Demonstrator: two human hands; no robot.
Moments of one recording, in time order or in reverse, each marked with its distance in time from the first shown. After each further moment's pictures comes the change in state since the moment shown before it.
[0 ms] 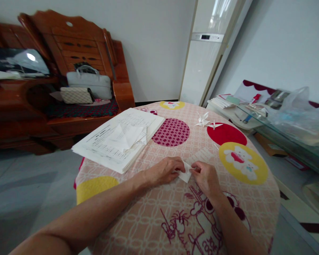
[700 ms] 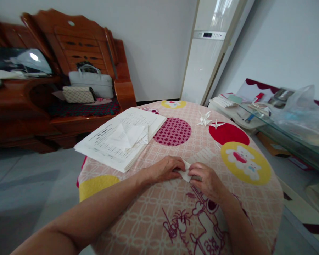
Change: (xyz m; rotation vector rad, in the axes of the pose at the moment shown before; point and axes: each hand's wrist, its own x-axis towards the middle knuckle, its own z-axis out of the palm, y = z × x) left_hand 0.000 -0.015 0.001 -0.095 -0.050 0.055; right_hand -0.006 0.003 -0.014 0.156 -0.200 -0.453
